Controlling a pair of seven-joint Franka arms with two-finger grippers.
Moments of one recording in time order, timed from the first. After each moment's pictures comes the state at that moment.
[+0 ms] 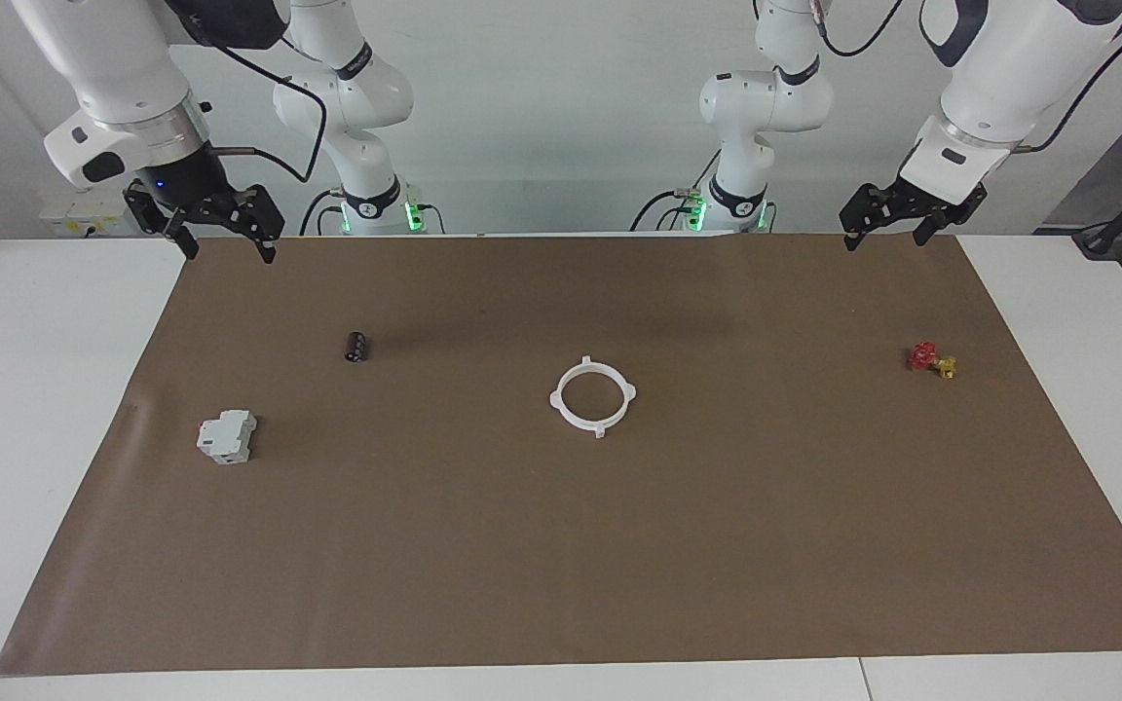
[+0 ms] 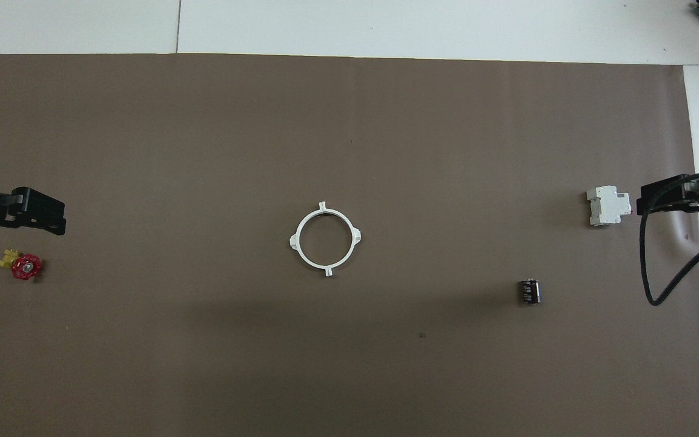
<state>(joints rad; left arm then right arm) -0.15 -0.02 0.06 -1.57 0.02 1.42 -0.08 0.12 -0.04 -0.13 -1.60 -0.03 1.54 0.07</state>
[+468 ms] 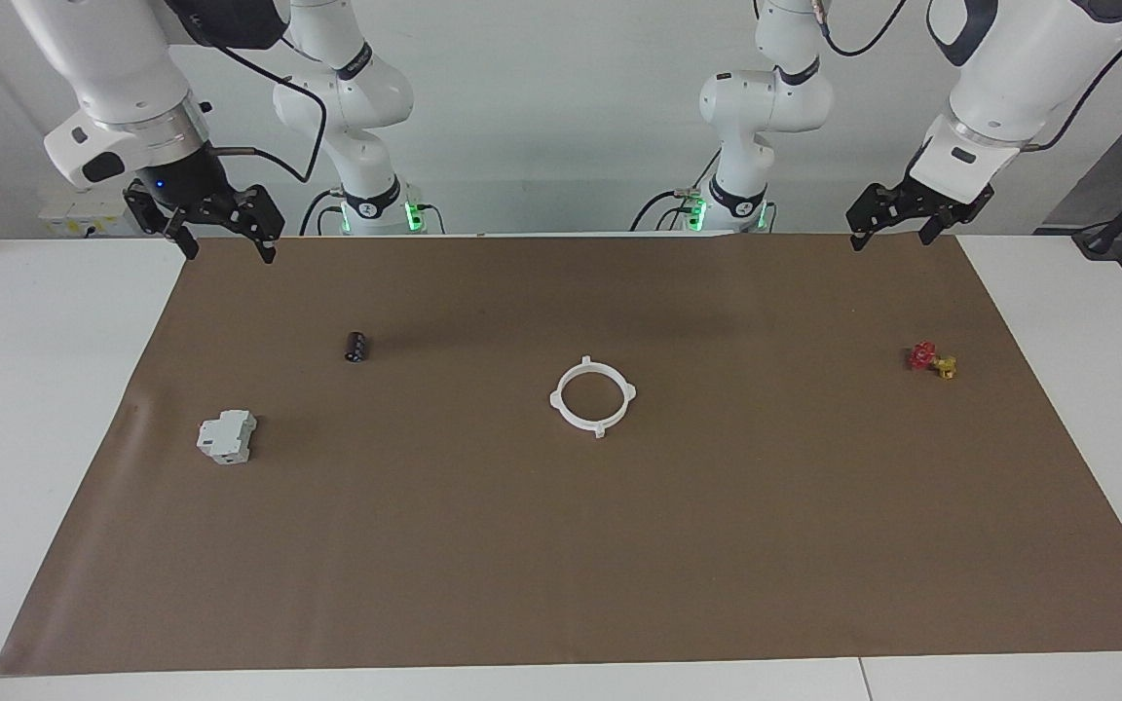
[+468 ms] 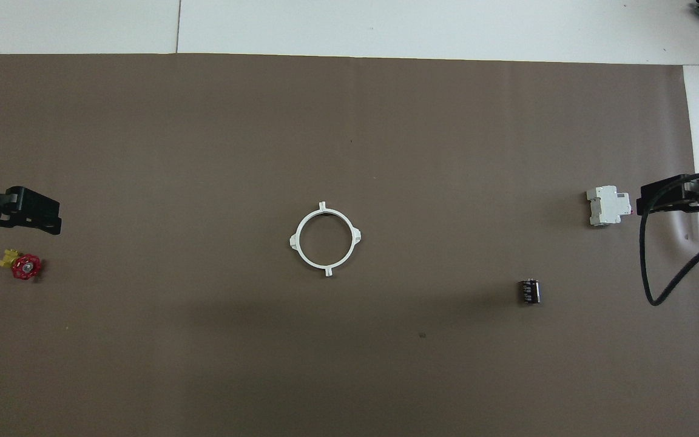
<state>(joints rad) -0.15 -0.02 0.07 -1.57 0.02 1.42 -0.08 0.12 -0.04 -0.13 -1.60 -0.03 1.54 0.07</state>
